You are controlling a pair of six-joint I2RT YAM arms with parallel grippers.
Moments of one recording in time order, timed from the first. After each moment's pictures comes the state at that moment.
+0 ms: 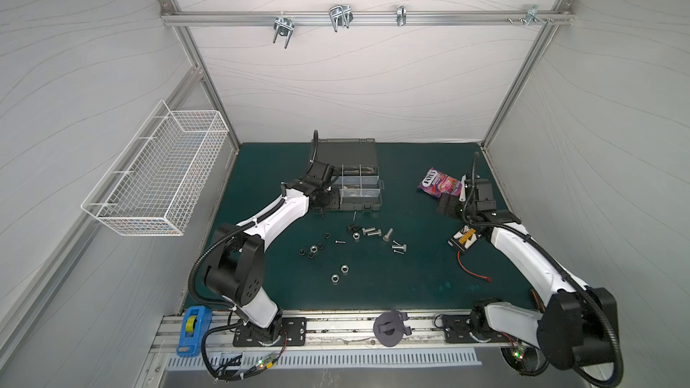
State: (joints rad) left arm -0.41 1.60 1.14 -0.57 0.02 -0.38; right arm 0.19 1.18 0.79 -0.41 0.06 0.34
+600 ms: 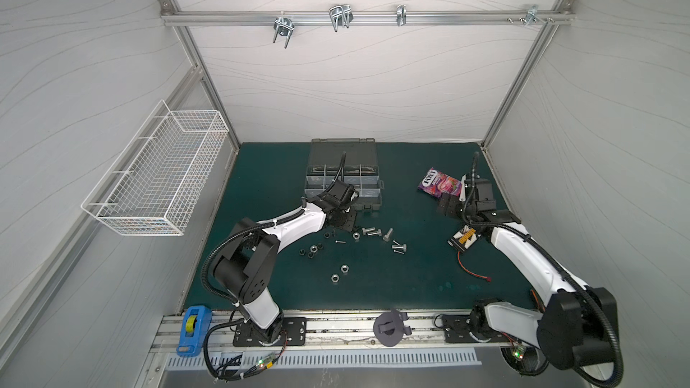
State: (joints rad) left arm -0.57 1.66 1.04 -0.47 0.01 -0.26; right arm 0.19 1.18 0.79 -0.41 0.06 0.34
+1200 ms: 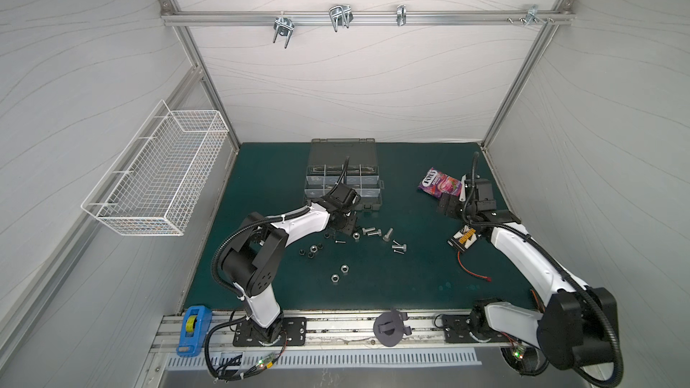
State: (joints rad) left arm -0.58 1.72 1.03 -0.47 -0.02 -0.22; right arm 0.19 1.18 0.79 -0.41 0.06 0.34
